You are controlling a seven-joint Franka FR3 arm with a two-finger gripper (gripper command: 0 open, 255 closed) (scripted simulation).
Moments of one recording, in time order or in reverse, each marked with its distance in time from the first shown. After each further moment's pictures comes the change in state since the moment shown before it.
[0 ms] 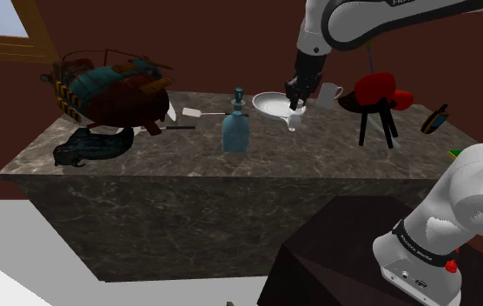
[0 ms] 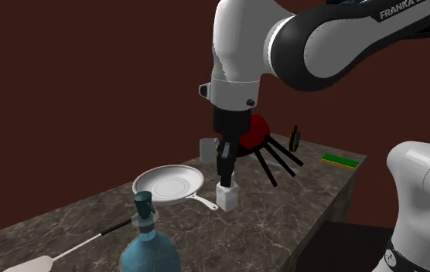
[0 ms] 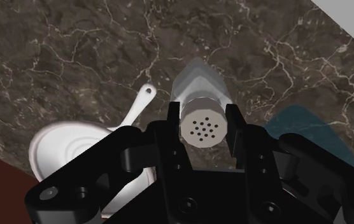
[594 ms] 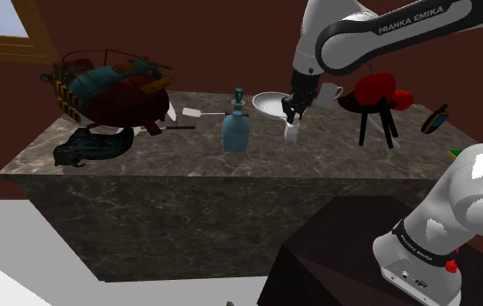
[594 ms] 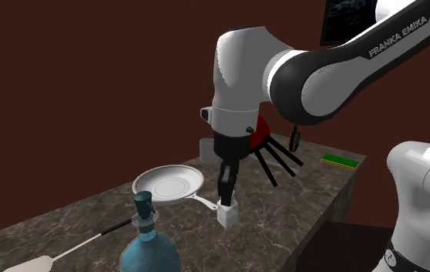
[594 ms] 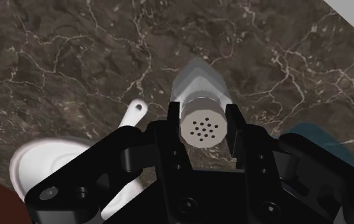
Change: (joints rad) arm -0.002 0.036 0.000 -0.093 -0.010 0.128 0.018
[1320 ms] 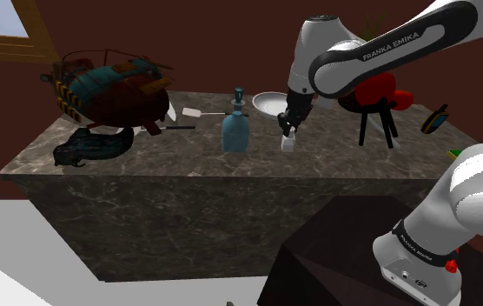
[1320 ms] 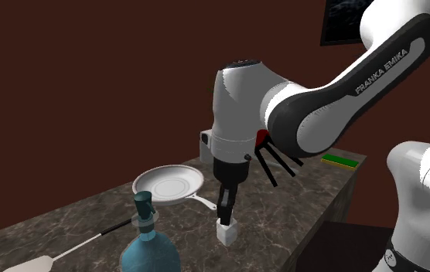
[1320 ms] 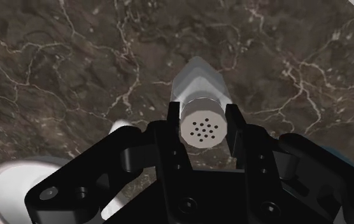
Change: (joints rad) arm -0.004 0.072 0.001 -0.073 -0.016 0.144 0.023
